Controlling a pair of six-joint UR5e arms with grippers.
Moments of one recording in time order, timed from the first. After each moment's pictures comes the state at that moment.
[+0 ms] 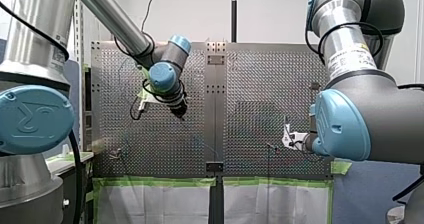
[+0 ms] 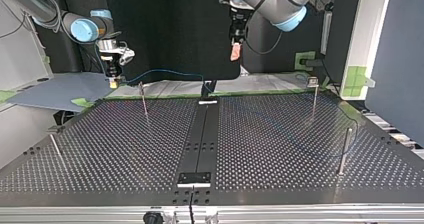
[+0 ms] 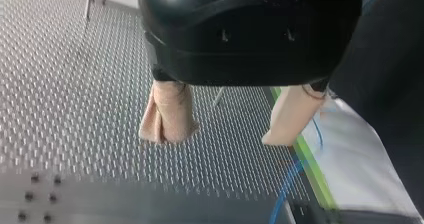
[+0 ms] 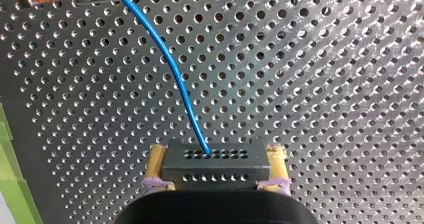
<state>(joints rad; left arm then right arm) -0.66 -1.73 -2.05 -2.95 -2.06 -1.69 1.67 -0.82 1.86 -0.96 1.30 1.61</state>
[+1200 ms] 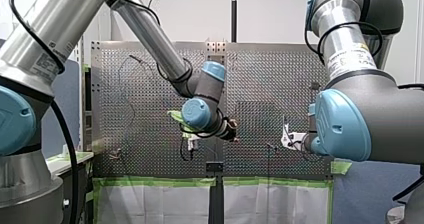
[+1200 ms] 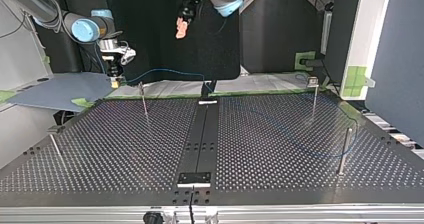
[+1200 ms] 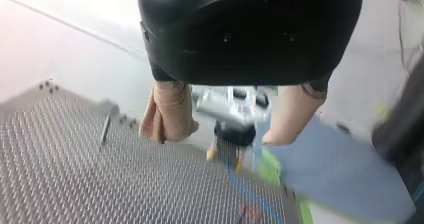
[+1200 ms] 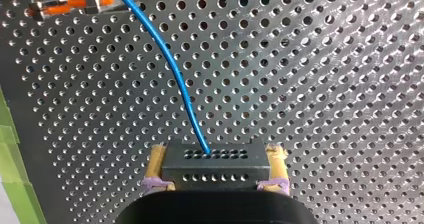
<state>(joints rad) -0.98 -2.05 -1.93 -2.63 -2.02 -2.00 1.68 -0.82 1.86 -0.95 1.30 1.60</state>
